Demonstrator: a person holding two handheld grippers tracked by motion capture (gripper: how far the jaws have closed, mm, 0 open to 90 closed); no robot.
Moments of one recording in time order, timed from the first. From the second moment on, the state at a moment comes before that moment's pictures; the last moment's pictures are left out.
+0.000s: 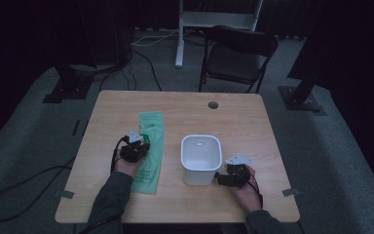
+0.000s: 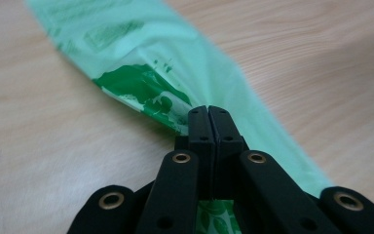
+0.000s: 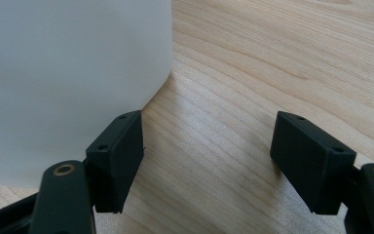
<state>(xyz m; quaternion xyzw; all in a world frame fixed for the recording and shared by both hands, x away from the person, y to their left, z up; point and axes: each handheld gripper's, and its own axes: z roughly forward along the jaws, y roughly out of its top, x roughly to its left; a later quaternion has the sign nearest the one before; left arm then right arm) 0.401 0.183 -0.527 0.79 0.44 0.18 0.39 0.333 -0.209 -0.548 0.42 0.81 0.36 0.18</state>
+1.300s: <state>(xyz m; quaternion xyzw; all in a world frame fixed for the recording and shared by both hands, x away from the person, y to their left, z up) 0.375 0.193 -0.346 0.84 0.15 0.07 0.52 0.333 -0.209 -0.548 0.42 0.81 0.36 0.18</state>
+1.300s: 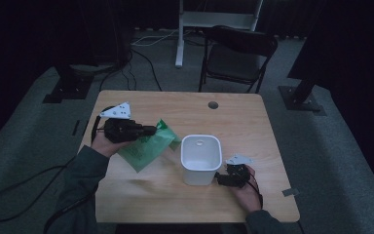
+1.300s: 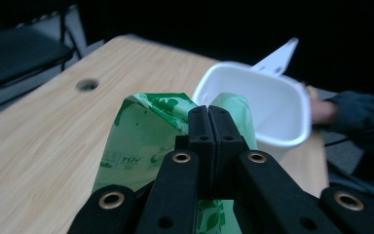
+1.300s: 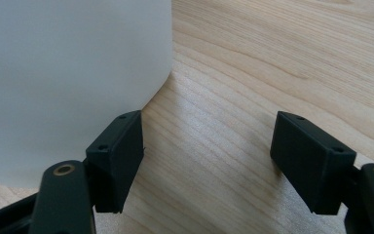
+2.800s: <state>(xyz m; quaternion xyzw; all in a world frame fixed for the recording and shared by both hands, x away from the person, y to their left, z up) 0.371 0.120 -0.300 0.82 0.03 -0.01 0.58 0.333 -0.209 -0.548 0.42 0.81 0.36 0.18</state>
